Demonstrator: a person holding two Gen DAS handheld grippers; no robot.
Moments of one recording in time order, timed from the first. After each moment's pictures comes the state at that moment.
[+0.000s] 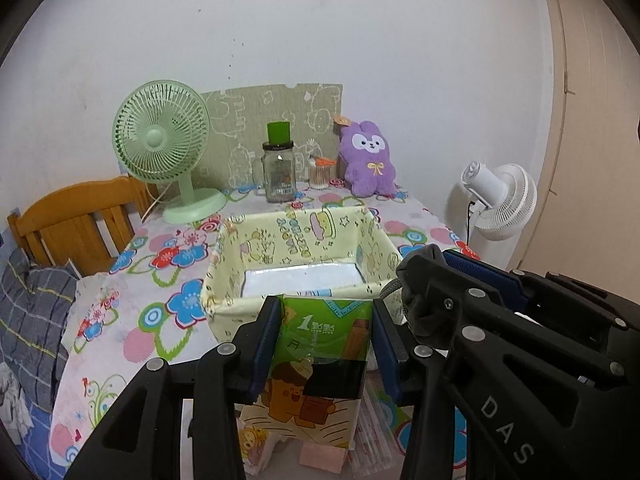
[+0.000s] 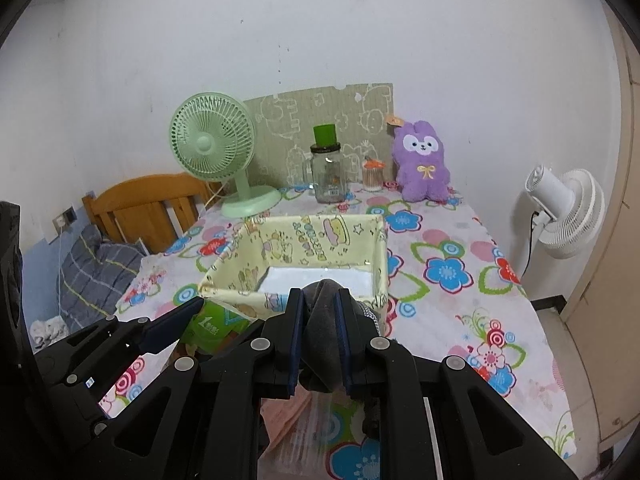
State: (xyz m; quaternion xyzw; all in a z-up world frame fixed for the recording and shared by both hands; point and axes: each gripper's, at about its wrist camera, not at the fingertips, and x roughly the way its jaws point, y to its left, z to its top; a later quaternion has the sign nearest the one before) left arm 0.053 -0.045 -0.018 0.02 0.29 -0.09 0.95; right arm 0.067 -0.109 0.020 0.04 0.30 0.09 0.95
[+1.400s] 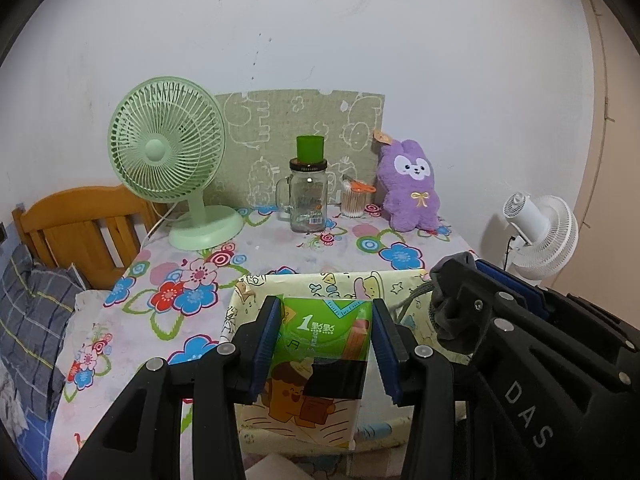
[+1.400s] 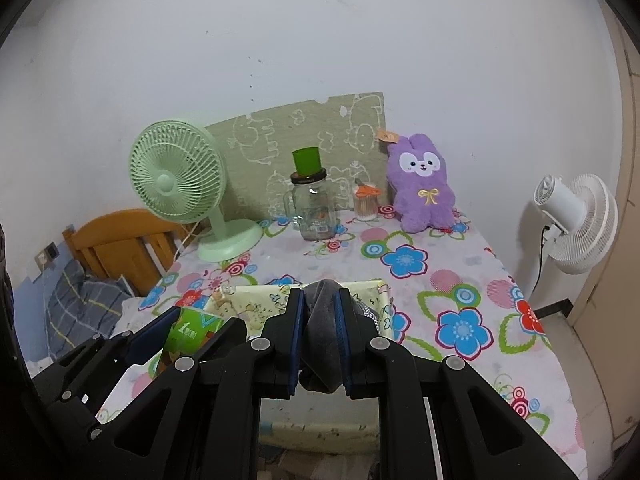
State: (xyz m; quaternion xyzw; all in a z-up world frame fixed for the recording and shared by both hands) left arm 0.160 -0.028 -0.017 0.00 0.28 -0.04 0.96; right arm 0.178 -0.109 0.020 0.07 0.29 0.06 0.95
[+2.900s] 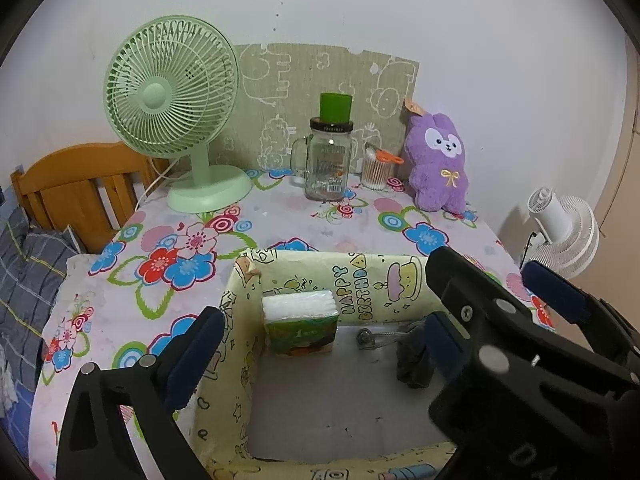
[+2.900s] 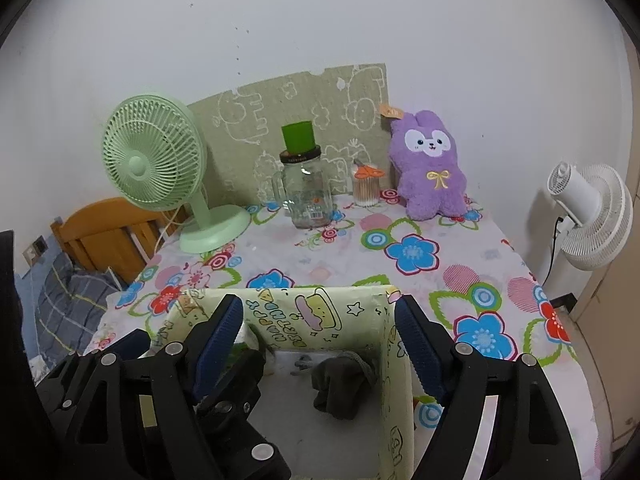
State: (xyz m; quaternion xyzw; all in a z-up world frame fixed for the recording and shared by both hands) left arm 0.200 -0.014 -0.044 -0.04 0.34 -0.03 0.94; right arm 0.222 -0.105 -0.009 0.06 0.31 0.06 0.95
